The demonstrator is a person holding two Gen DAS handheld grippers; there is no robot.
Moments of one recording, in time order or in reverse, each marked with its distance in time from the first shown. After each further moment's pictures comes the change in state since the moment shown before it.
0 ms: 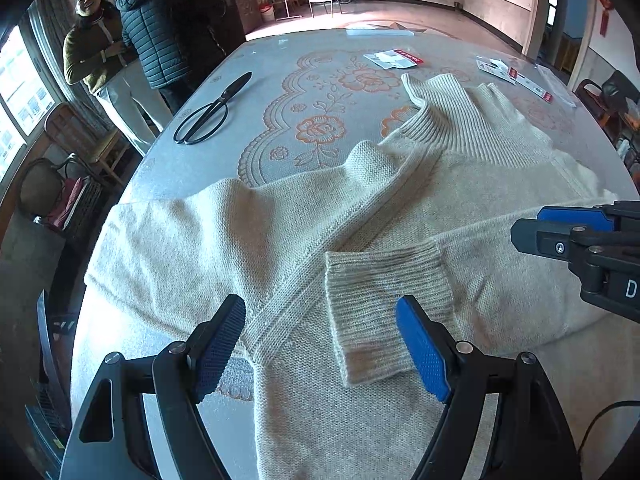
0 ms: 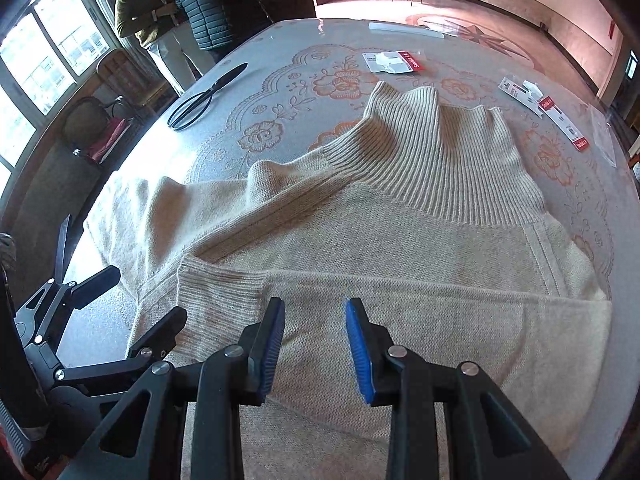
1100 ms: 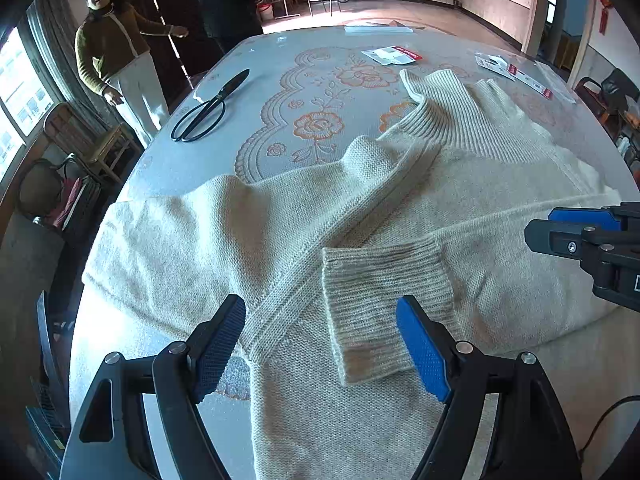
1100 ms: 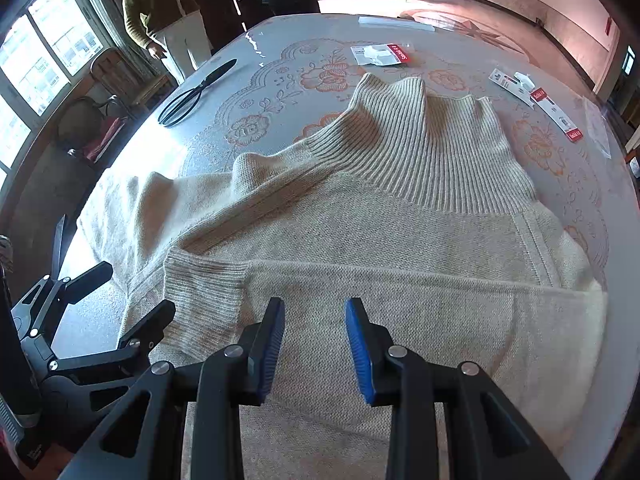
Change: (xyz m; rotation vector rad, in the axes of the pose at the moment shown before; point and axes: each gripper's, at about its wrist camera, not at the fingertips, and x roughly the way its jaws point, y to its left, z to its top) left arm 0.005 -0.002 -0.003 0.007 0.005 -0.002; right arm -0.001 -0.011 -0.006 0.007 0.016 -0.014
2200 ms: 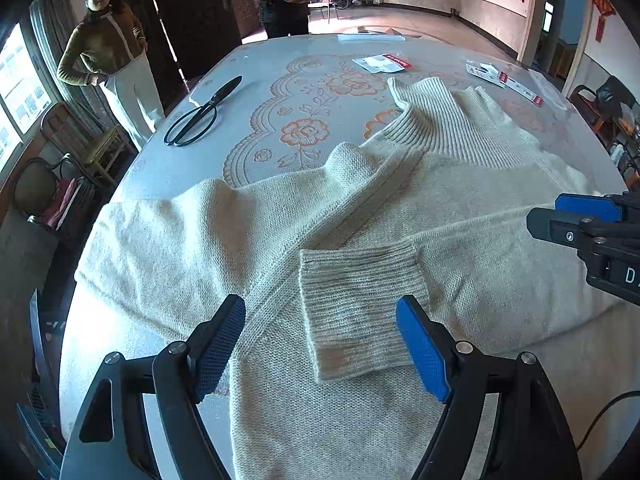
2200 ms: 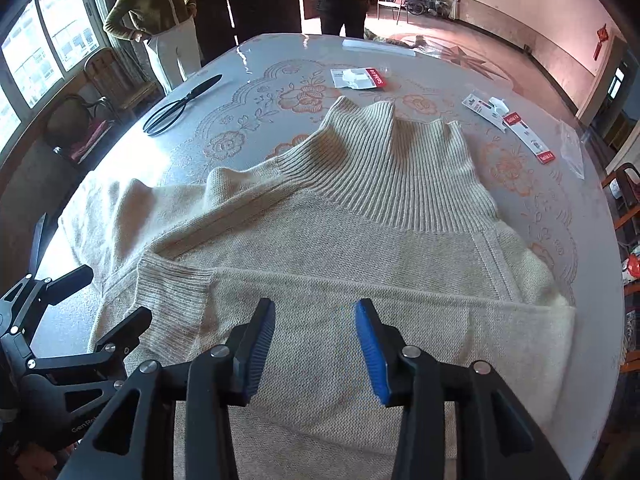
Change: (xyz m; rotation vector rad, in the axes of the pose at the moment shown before) left arm -0.008 -0.011 -0.003 -0.017 -0.033 -0.020; right arm -0.014 -0.011 -0.005 -0.045 -0.085 -0.097
